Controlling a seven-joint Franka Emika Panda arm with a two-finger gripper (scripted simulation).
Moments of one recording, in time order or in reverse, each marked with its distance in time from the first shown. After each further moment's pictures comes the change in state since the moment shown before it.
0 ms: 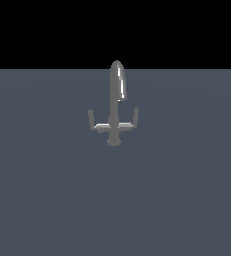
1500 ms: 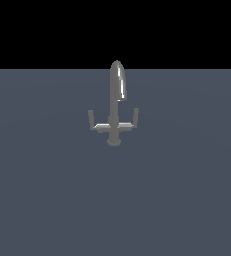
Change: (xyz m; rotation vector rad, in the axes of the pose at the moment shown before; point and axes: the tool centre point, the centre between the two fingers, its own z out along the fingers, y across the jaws) arm 0.023 -0.007 0.012 -0.061 -0.071 -0.207
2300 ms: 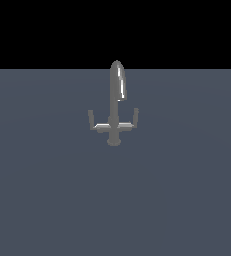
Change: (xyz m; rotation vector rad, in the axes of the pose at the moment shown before) arm 0.042 0.024 0.013 -0.155 -0.207 -0.448
